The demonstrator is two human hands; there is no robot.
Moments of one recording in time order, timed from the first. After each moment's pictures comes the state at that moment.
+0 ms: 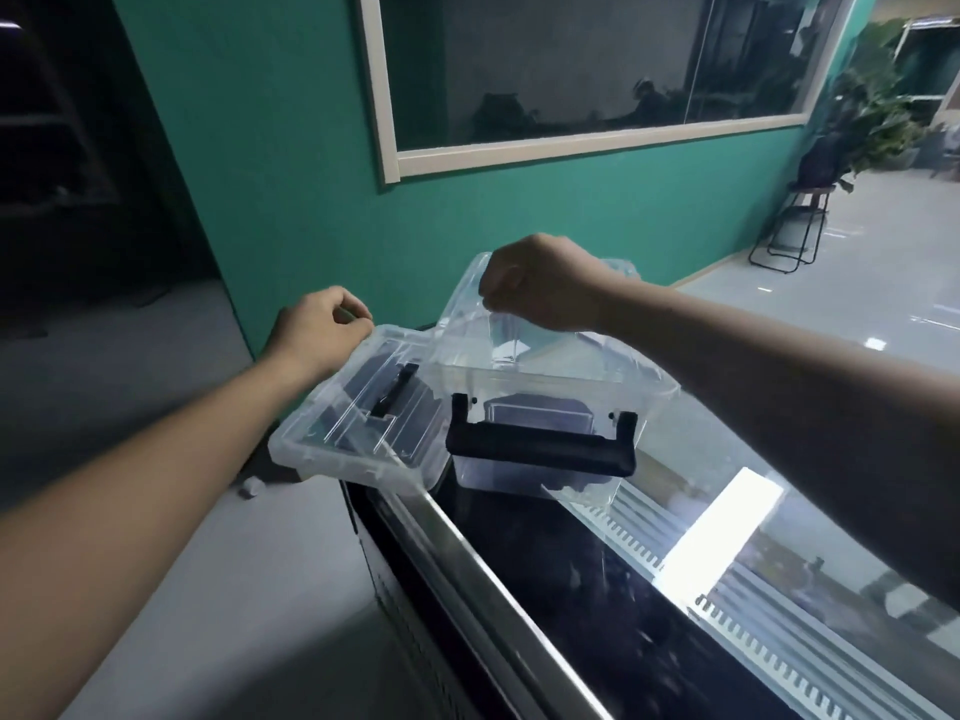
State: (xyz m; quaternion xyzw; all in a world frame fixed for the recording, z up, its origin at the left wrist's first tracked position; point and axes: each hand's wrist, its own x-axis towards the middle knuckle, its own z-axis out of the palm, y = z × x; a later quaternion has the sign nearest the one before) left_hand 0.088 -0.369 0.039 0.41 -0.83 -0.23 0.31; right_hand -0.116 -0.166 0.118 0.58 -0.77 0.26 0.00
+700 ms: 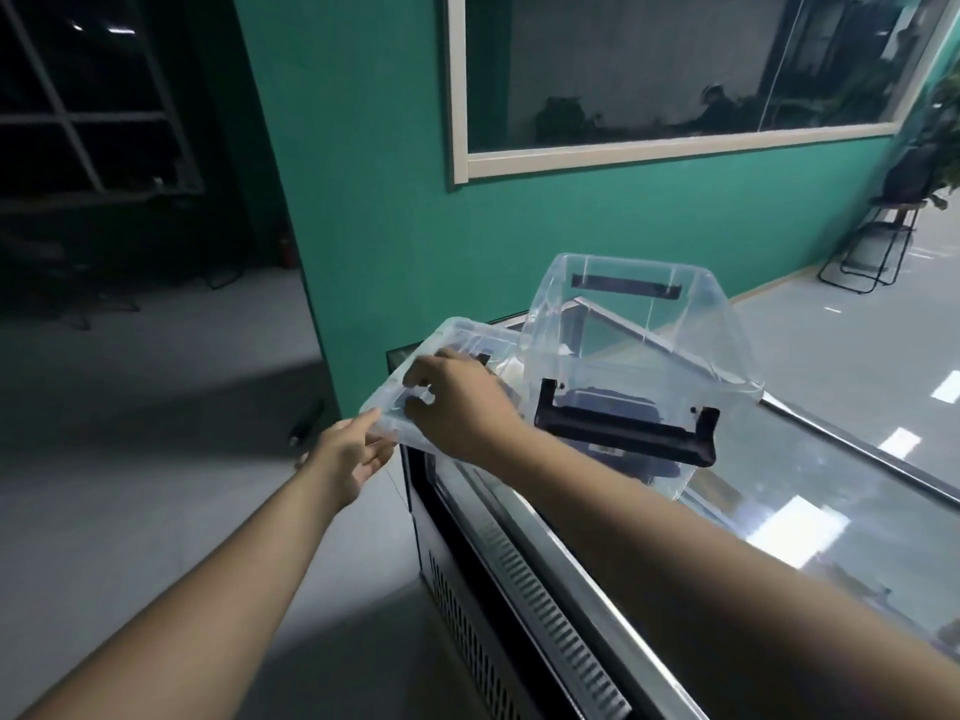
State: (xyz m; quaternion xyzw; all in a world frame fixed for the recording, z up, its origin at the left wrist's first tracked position) left_hand 0.185 -0.353 -0.088 0.49 -0.41 -0.69 0.34; right_hand 0.060 -0.218 0.013 0.63 -0.72 0.30 -0.04
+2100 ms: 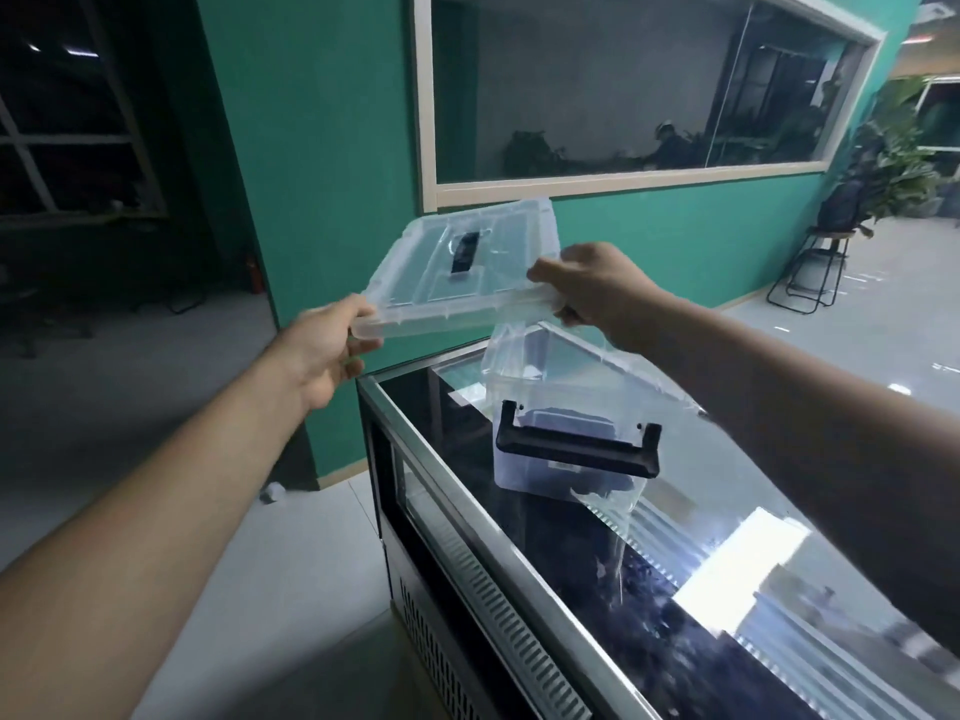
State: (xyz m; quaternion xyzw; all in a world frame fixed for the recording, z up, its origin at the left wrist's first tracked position) left_hand 0.163 -0.315 0.092 0.38 -0.58 -0.62 0.37; right_hand -0.072 -0.148 0.149 0.41 -0.75 0.50 -0.15
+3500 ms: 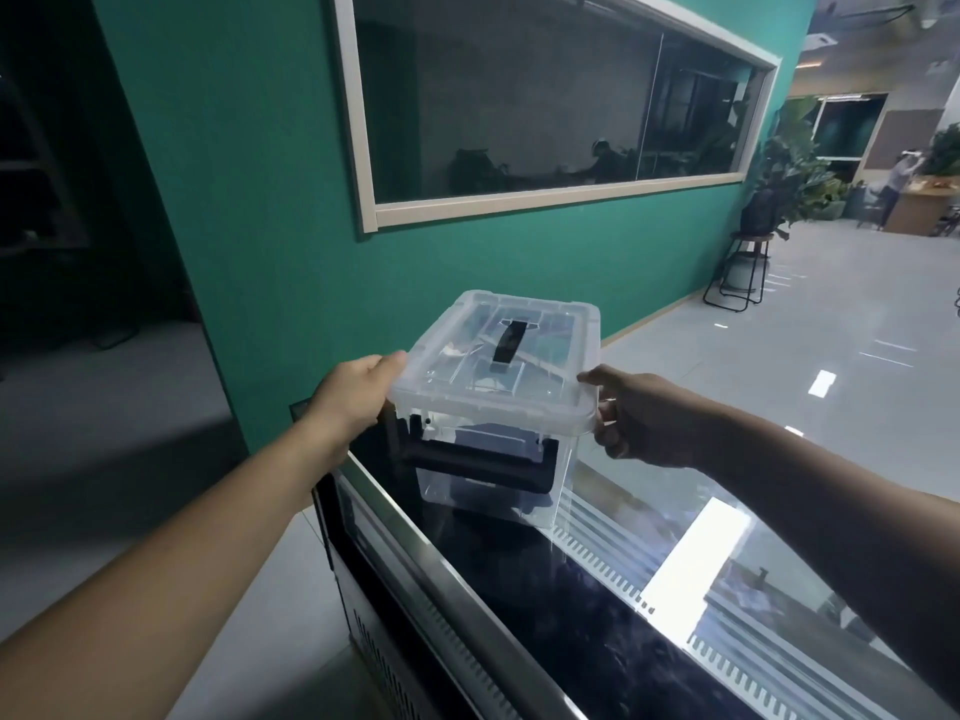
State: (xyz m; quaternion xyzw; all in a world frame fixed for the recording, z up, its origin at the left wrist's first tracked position) left_hand 0.080 -0.272 0.047 0.36 -0.76 -0.46 0.29; right_hand -0.137 -0.020 0.074 0.20 -0.71 0.53 -0.42
